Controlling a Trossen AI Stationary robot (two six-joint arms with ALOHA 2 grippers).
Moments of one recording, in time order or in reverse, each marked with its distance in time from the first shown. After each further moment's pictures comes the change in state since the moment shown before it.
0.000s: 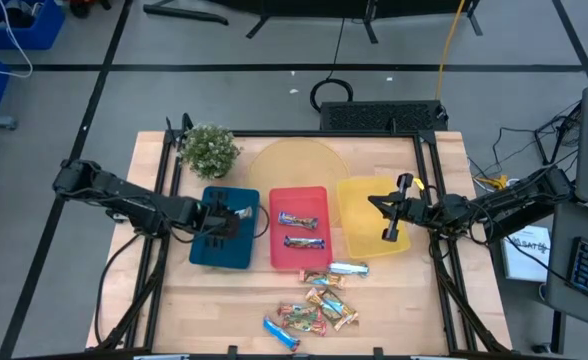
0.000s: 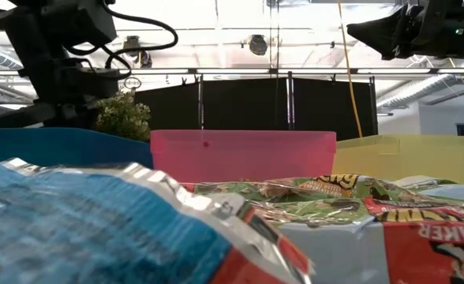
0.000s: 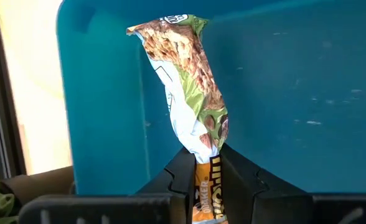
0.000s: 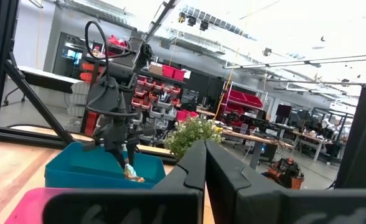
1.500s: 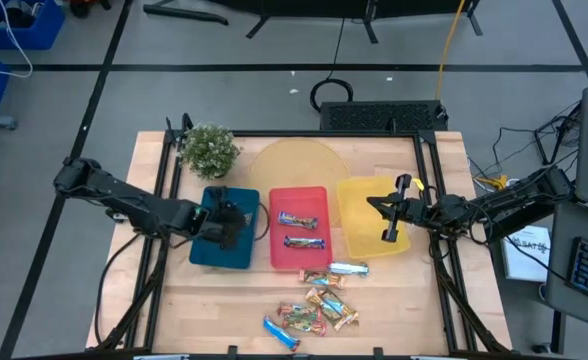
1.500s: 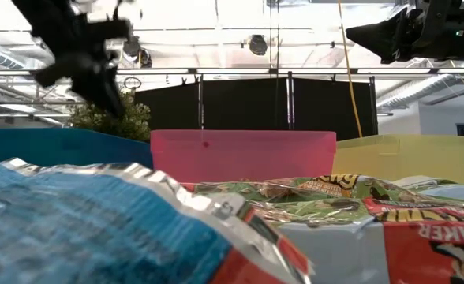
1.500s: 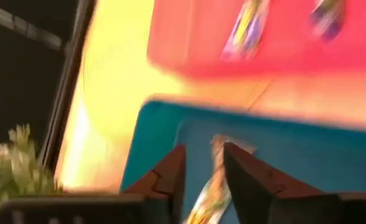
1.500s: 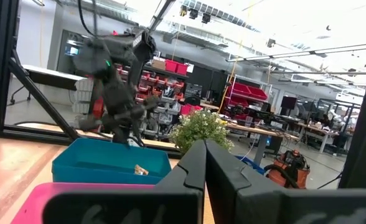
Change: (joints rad) left arm -0.145 -0.001 0.179 -0.004 -0.183 -0.275; right arm 0.000 0.000 0.000 -0.033 0.000 0.045
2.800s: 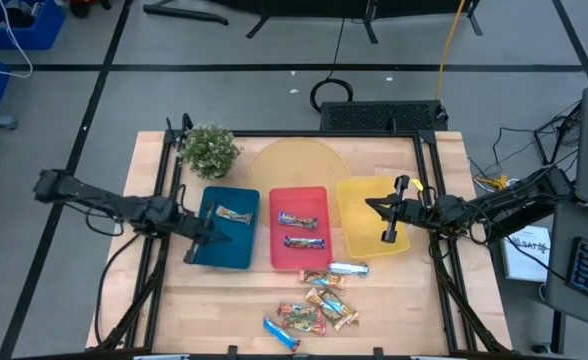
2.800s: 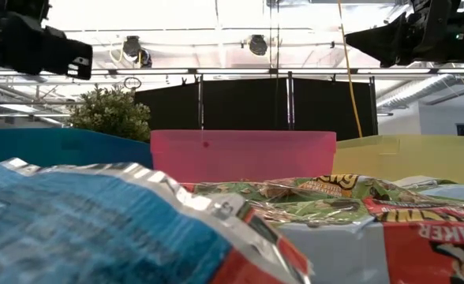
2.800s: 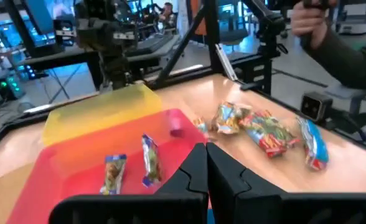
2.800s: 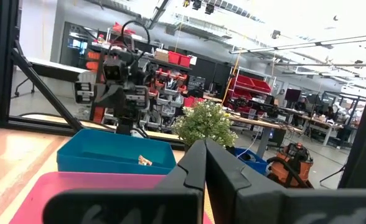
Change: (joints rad) left arm 0.085 -0.783 -0.725 0.984 0.707 0.397; right arm 0.000 0.000 0.000 -0.042 -0.003 0.023
